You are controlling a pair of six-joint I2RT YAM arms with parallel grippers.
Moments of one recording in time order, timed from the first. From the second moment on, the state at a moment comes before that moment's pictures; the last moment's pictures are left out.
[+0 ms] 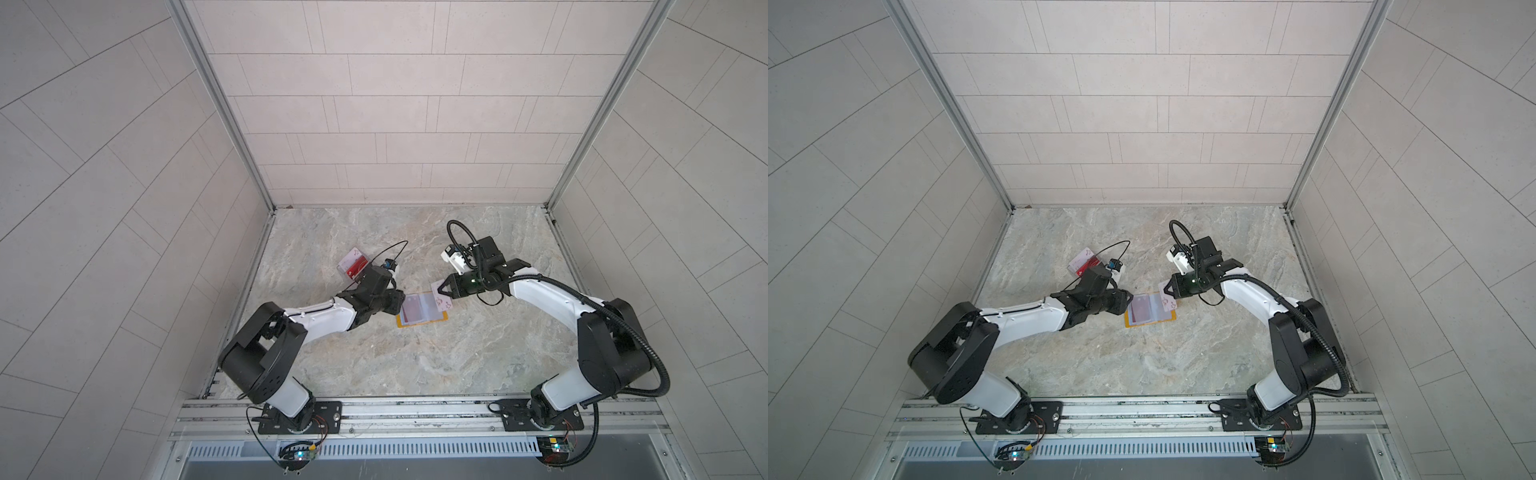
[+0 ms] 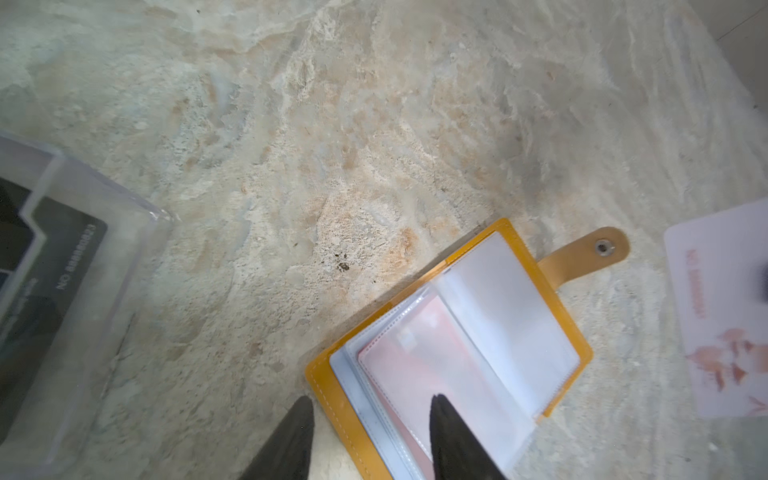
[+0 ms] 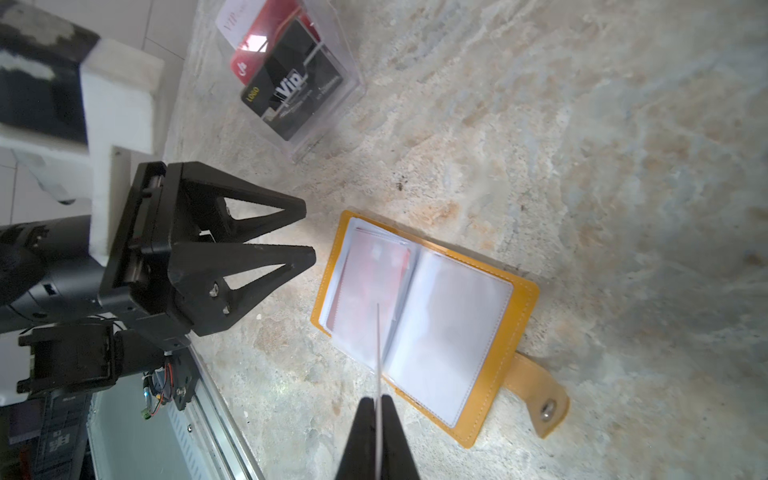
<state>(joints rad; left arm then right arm) -0.64 1.52 0.74 0.01 0.08 -0.29 0.36 1.52 1.01 -0.46 -0.61 0.18</state>
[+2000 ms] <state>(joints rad) -0.55 1.31 0.99 -0.47 0.98 0.07 0.53 1.50 1.22 -0.85 -1.03 -0.36</state>
